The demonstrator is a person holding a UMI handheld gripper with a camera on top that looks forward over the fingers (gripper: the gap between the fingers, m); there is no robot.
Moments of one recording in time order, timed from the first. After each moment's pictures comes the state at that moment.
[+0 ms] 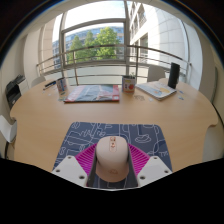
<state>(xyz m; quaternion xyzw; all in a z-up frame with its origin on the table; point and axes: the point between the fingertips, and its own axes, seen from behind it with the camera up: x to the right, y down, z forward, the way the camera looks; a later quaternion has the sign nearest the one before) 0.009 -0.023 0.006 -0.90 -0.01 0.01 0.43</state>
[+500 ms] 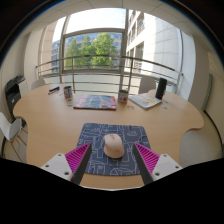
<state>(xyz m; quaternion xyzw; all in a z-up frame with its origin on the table) -0.006 -0.132 0.103 -0.88 -0.01 -0.04 0.46</state>
